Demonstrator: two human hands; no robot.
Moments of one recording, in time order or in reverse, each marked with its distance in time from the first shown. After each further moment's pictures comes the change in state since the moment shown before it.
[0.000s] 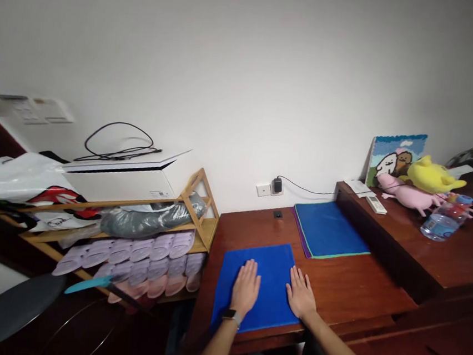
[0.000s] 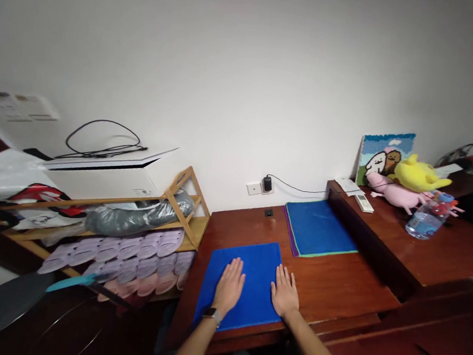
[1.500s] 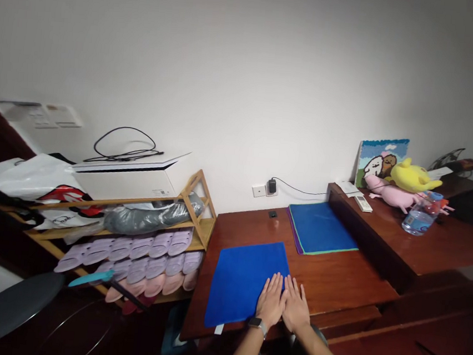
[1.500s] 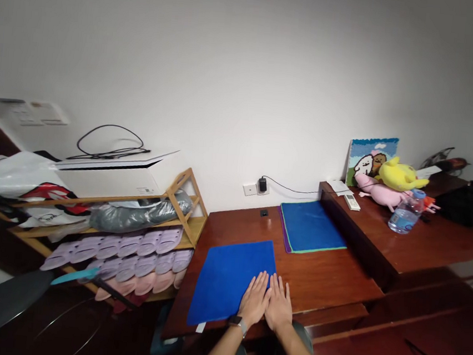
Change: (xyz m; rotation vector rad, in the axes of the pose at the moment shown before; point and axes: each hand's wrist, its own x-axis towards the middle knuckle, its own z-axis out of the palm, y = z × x) left_hand -0.024 0.130 0.011 -0.175 -0.207 0.135; right_hand -0.063 -0.010 -0.006 -0.016 -0.046 0.002
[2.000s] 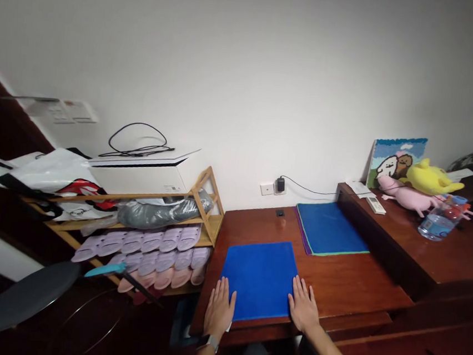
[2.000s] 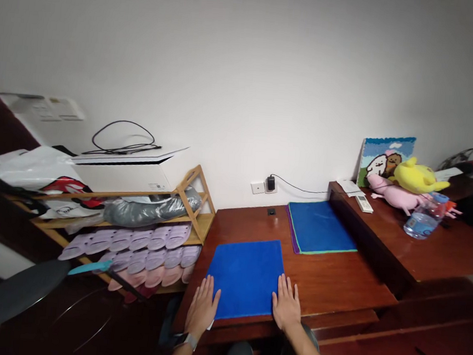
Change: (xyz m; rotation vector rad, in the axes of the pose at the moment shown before) left_hand -0.116 -0.186 -0.016 0.279 0.247 -0.481; right_hand 0.008 0.003 0.009 -0.012 0.007 0.054
